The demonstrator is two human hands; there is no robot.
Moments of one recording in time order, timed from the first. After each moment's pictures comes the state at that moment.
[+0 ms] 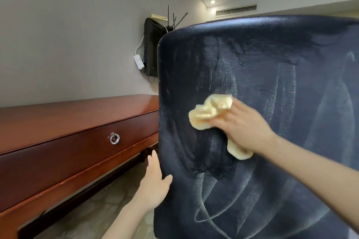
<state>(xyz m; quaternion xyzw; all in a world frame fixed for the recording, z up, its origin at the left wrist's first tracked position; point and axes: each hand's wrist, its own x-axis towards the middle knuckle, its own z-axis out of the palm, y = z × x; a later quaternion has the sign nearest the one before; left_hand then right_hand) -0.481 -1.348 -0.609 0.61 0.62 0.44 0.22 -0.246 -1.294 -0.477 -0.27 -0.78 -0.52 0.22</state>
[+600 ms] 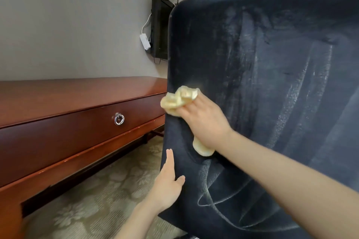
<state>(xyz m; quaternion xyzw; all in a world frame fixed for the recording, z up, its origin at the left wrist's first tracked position) -0.470 -1.332 -0.657 0.60 0.59 0.44 0.31 -0.353 -1.277 -0.510 -0.28 -0.81 -0.48 0.20</state>
